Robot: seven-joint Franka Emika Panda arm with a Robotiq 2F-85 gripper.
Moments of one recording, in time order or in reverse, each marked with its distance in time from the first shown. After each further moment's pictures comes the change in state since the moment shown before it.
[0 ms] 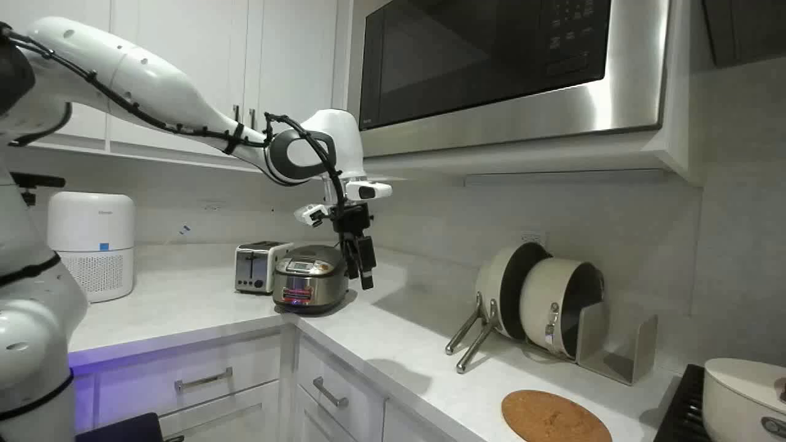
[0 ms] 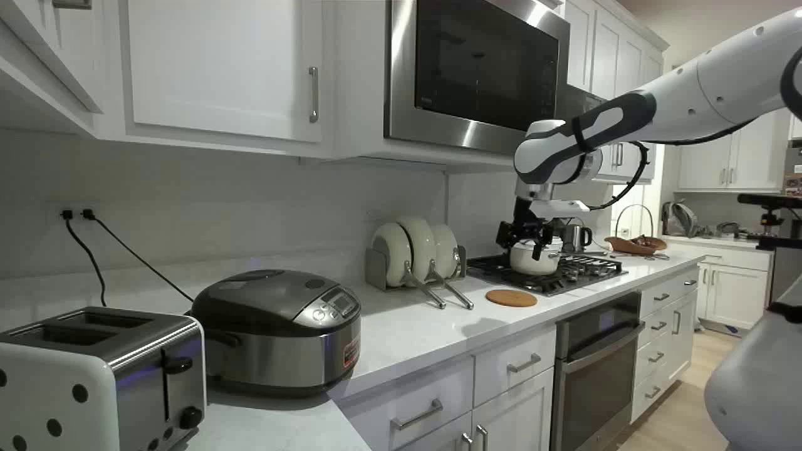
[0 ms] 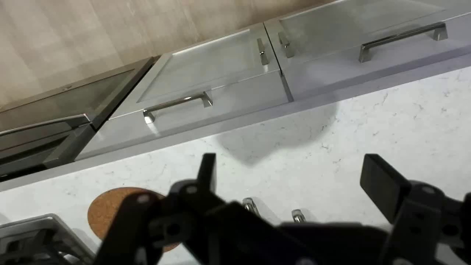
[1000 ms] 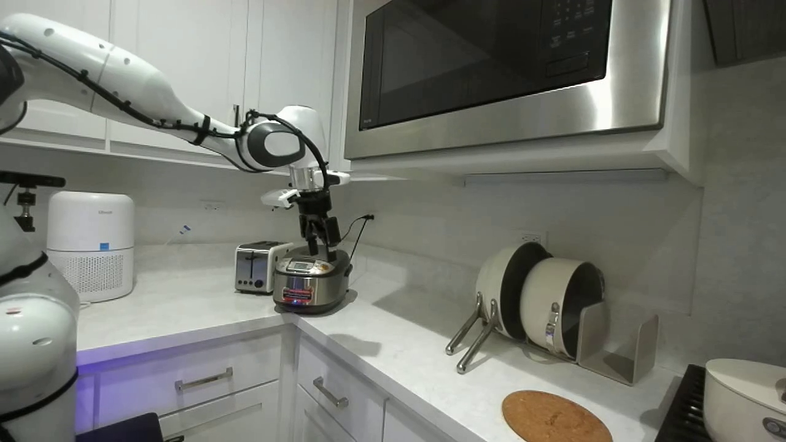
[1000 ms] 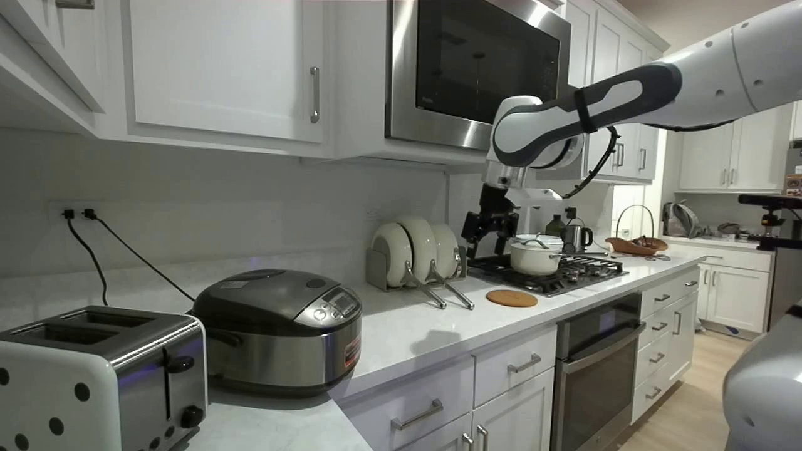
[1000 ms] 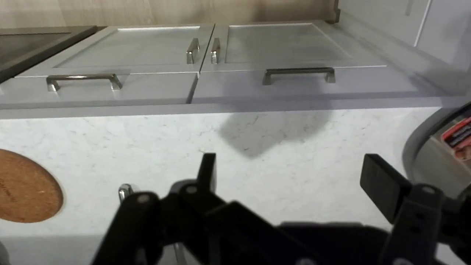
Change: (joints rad) arm 0.164 -0.112 0.123 -0.040 0.062 -0.069 -0.020
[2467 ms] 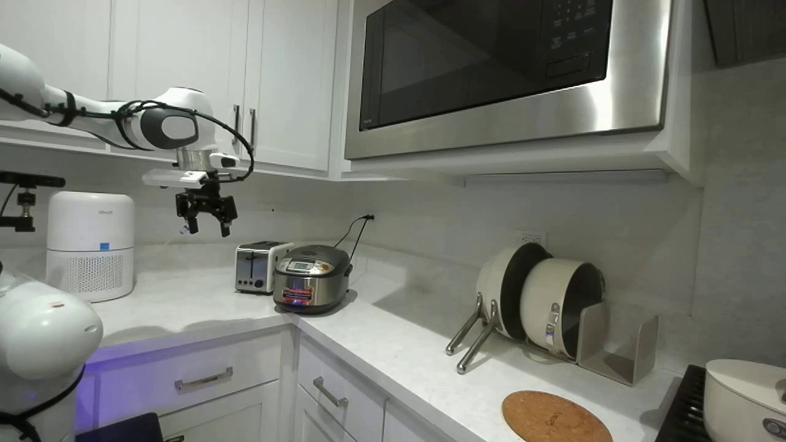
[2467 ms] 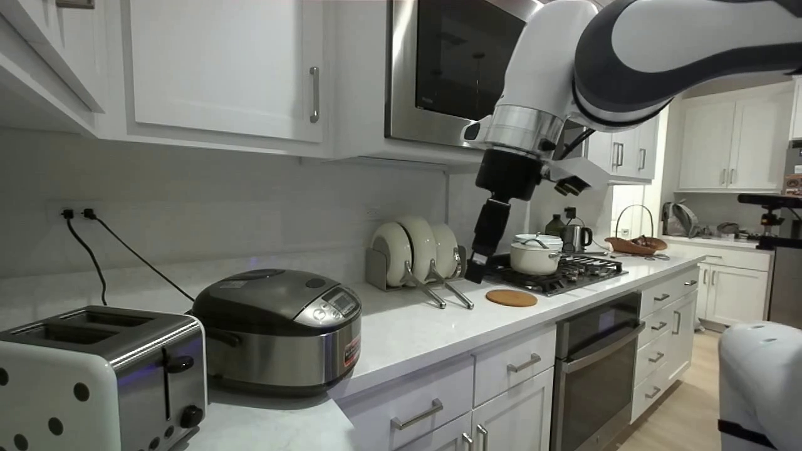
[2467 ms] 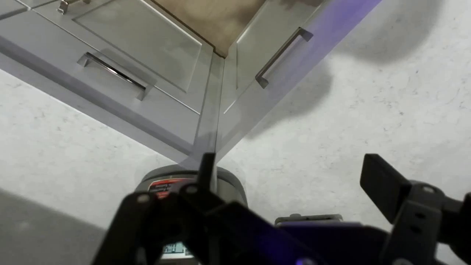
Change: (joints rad) arm 0.388 -0.392 0.224 -0.195 0.213 -0.156 -0.180
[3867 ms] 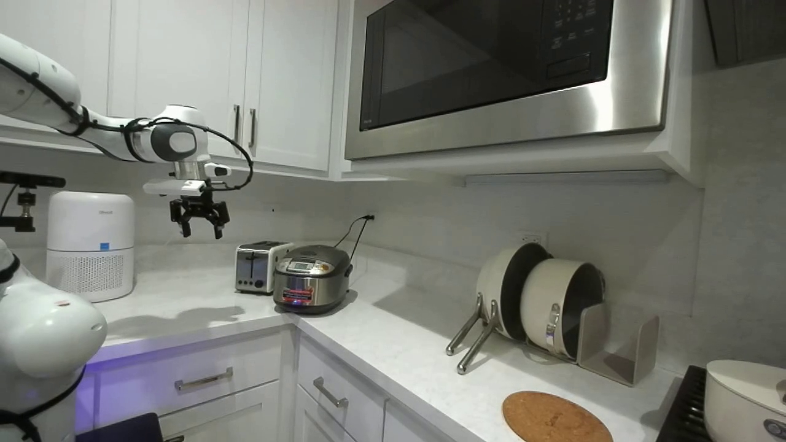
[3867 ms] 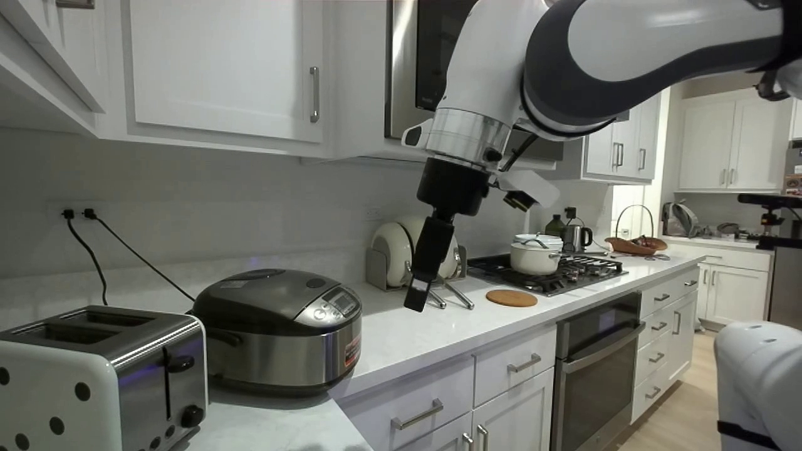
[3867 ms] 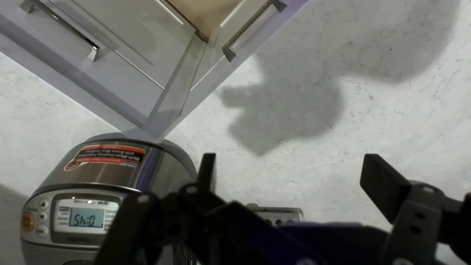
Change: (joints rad) arm 0.054 0.209 0.128 0.095 0.014 0.126 0.059
